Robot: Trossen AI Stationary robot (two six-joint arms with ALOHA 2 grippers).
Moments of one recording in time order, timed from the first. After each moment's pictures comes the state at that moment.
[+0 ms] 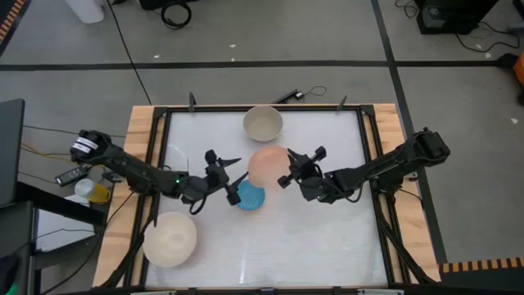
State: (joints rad) left arm -0.33 1.34 0.64 0.52 -0.90 0.07; right arm 0.26 1.55 0.86 0.24 1.23 0.23
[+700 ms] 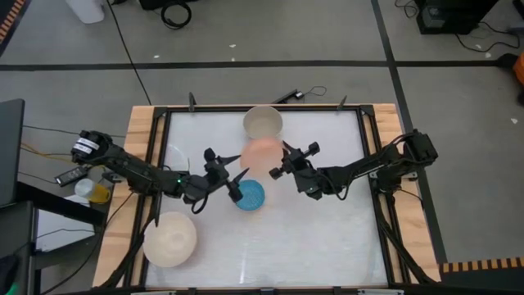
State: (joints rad) left arm -0.31 1.34 0.64 0.55 -0.98 0.00; right arm 0.20 1.65 0.86 0.54 1.24 -0.01
